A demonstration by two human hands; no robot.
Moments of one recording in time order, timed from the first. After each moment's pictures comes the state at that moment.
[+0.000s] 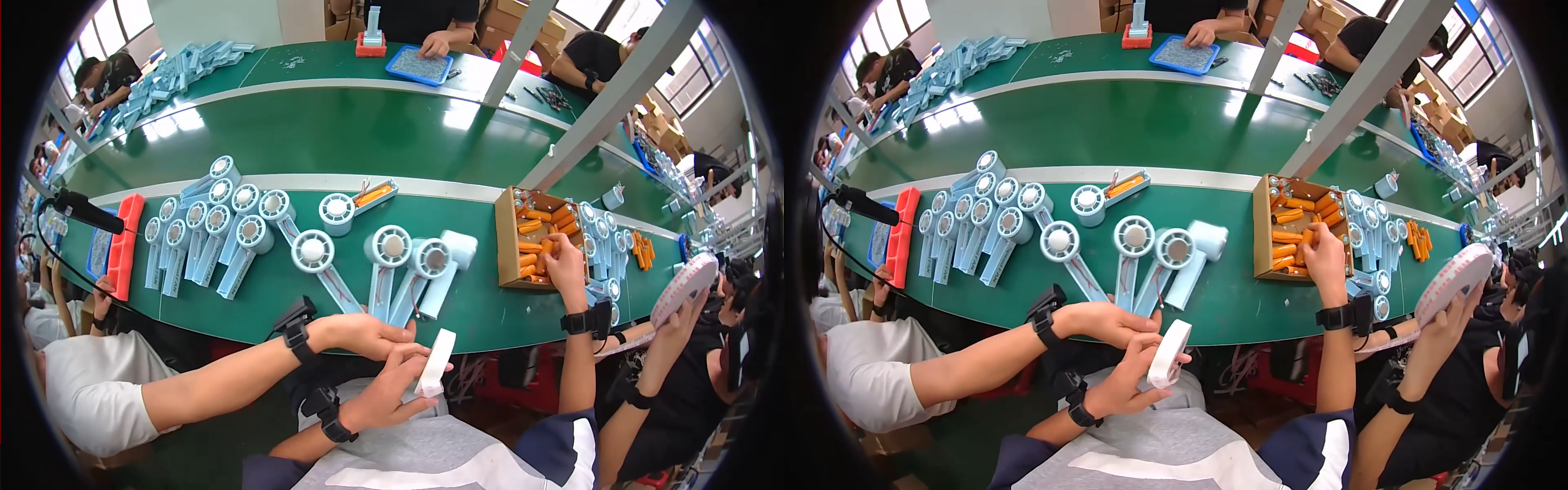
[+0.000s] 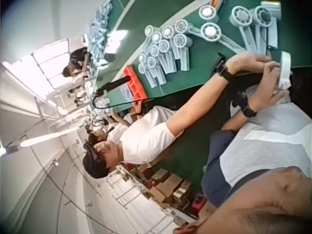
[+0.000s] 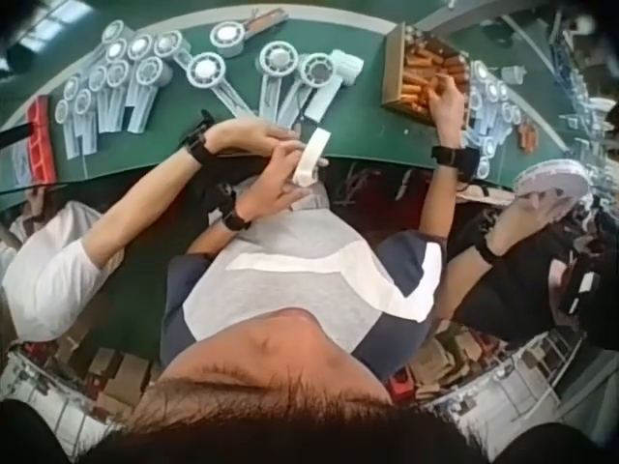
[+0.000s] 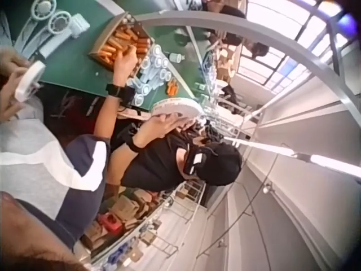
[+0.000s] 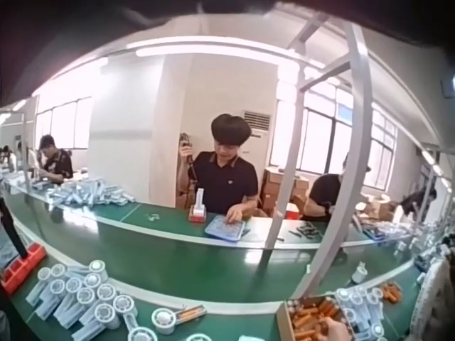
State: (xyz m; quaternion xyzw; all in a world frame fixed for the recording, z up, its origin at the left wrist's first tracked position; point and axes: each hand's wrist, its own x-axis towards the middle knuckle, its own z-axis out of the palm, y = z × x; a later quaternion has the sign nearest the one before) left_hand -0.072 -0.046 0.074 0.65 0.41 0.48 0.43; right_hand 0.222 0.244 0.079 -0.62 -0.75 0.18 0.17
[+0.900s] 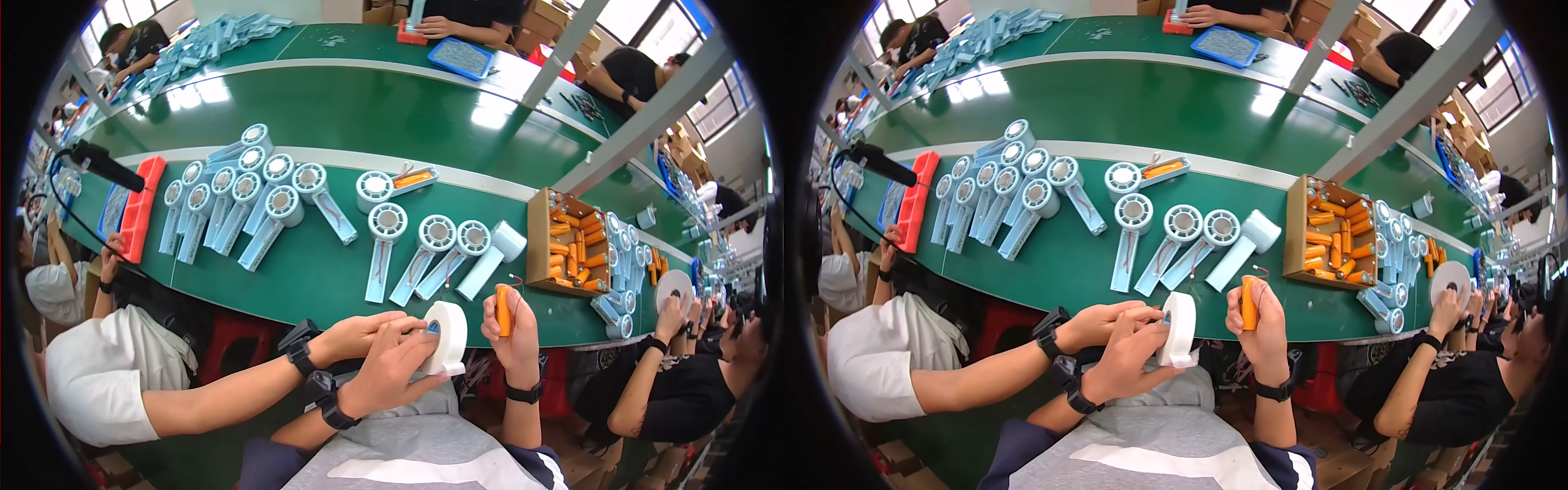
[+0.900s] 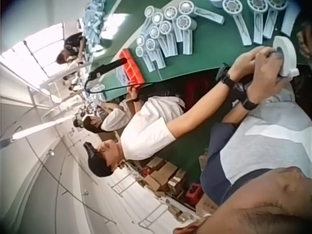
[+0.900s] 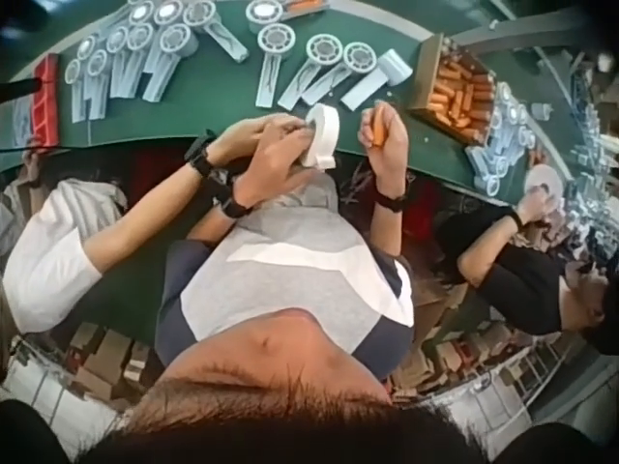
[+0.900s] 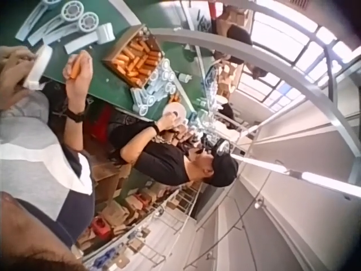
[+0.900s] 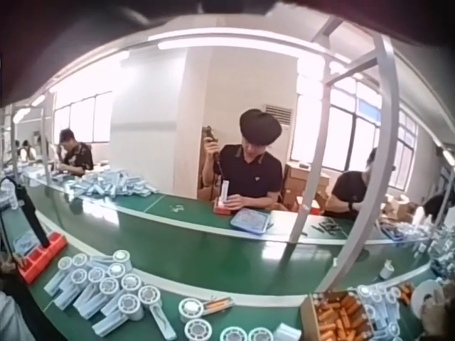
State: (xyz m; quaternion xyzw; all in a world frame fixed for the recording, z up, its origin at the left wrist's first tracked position) left_hand -0.093 -0.051 0.084 0.69 0.54 0.46 0.17; right_hand 0.109 0.087 0.075 -0.32 -0.33 0.81 0.36
